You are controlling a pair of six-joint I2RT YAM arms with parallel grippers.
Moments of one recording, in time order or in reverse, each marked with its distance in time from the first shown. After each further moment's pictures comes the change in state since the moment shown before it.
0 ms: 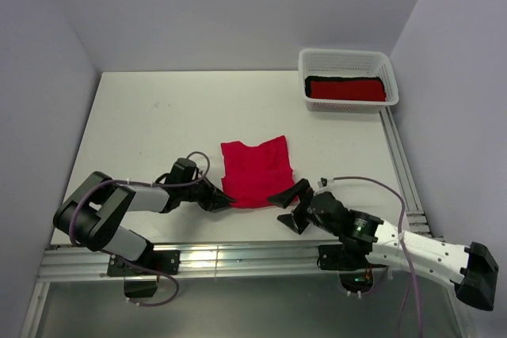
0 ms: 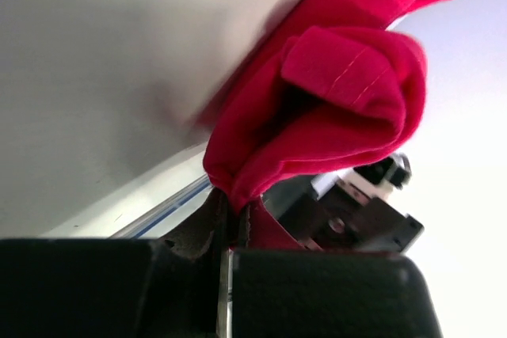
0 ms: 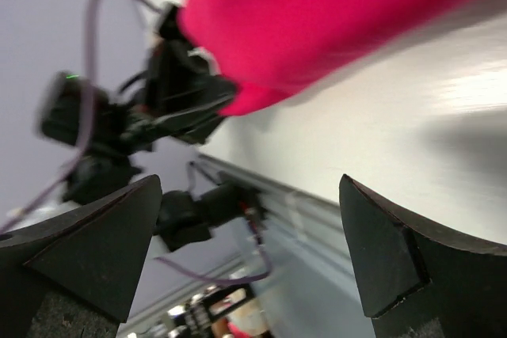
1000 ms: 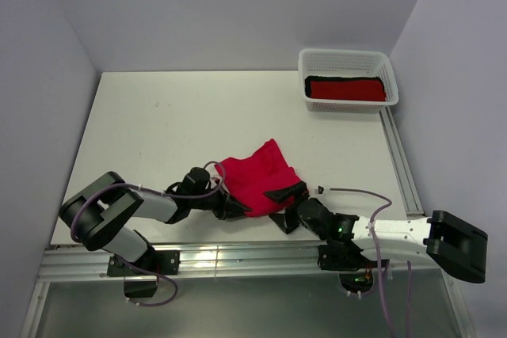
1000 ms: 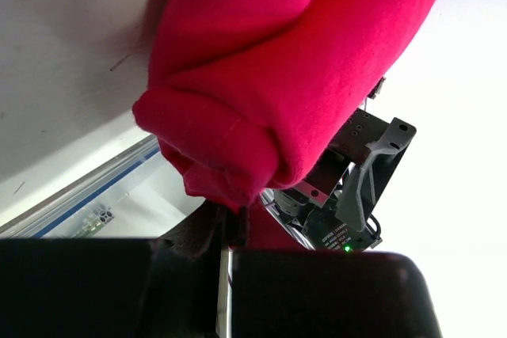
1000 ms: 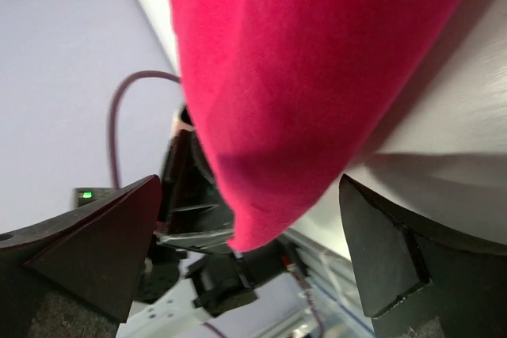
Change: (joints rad) left arm -0.234 0.025 -0.040 0.263 -0.014 -0.284; right arm 0.125 0.396 -0.153 0.516 0.214 0.261
